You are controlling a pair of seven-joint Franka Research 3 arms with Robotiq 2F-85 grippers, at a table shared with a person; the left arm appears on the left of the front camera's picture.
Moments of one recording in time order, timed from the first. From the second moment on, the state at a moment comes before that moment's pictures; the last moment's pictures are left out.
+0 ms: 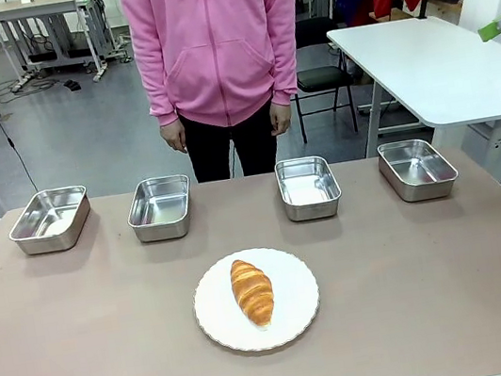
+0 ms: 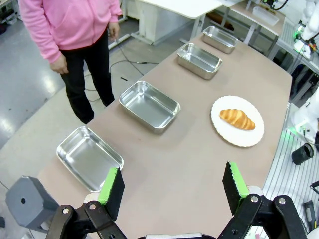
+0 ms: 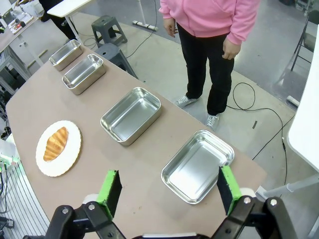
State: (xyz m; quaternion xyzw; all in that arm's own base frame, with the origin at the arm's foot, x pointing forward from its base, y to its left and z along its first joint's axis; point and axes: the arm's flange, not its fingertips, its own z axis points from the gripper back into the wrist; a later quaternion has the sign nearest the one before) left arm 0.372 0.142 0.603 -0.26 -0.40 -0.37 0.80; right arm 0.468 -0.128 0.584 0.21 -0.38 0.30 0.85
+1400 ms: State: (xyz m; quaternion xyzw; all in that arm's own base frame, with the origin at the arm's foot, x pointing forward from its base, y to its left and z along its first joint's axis) left arm 0.372 0.142 0.603 -0.26 -0.40 -0.37 0.80; right arm 0.468 -0.128 0.584 0.21 -0.38 0.30 0.85
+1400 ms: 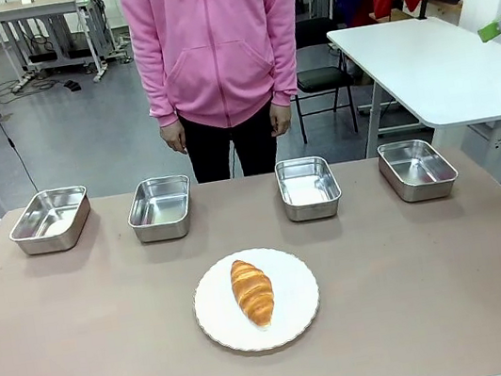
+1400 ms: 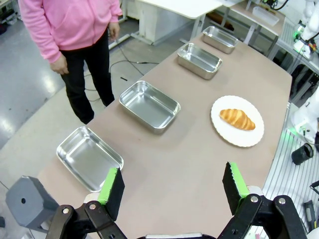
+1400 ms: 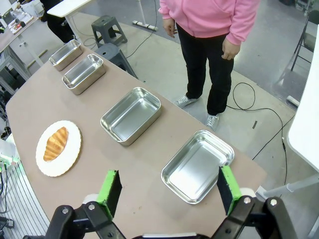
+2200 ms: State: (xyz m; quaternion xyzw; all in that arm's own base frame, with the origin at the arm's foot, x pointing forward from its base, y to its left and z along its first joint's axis) left arm 0.372 0.142 0.603 -0.26 -0.40 -0.37 0.80; right arm 0.468 -0.128 0.584 0.21 -0.38 0.30 0.85
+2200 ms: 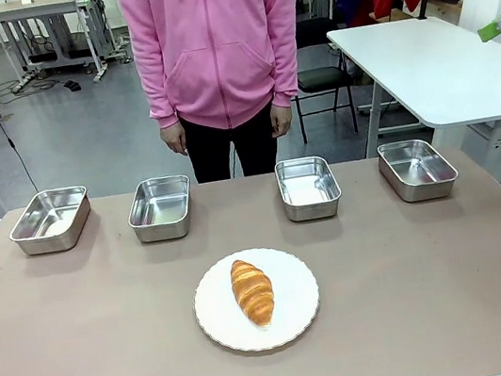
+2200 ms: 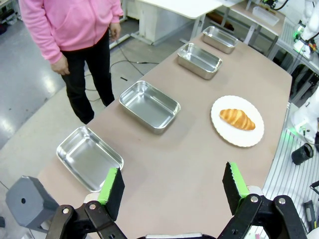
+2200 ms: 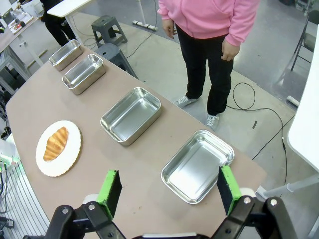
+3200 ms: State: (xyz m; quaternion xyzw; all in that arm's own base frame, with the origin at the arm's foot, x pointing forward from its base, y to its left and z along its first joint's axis) left arm 0.372 0.142 0.603 -0.26 -0.40 -0.37 0.80; right arm 0.468 -0.128 0.584 0.21 -0.38 0.30 0.85
